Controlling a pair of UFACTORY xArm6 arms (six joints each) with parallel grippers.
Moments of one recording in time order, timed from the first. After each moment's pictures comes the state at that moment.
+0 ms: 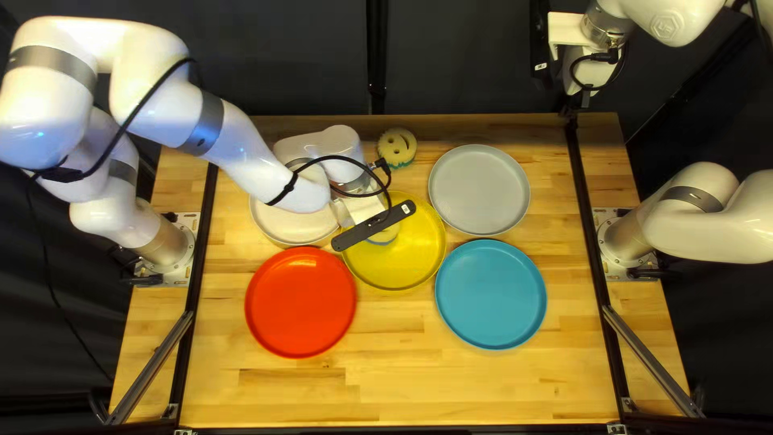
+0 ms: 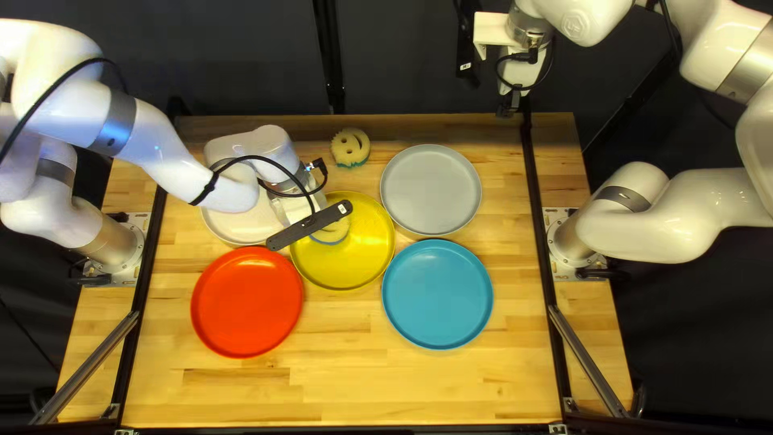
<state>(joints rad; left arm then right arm) 0.11 0.11 -0.74 -0.30 0.55 1.44 -0.73 -0.63 -0.78 -0.03 1.43 -0.62</state>
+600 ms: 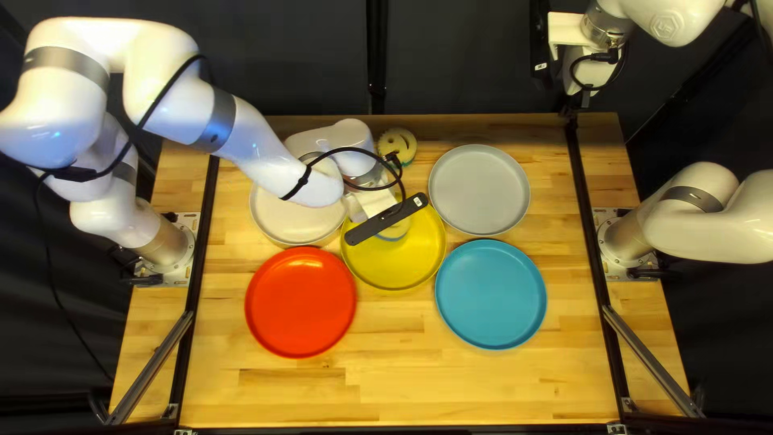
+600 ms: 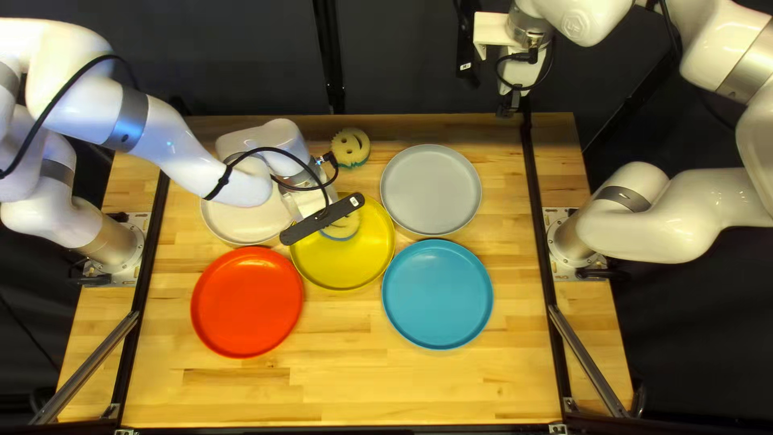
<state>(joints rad) 0.12 0.27 -0.98 -0.30 0.60 1.48 -0.73 -0.63 -0.78 -0.03 1.43 -0.62</state>
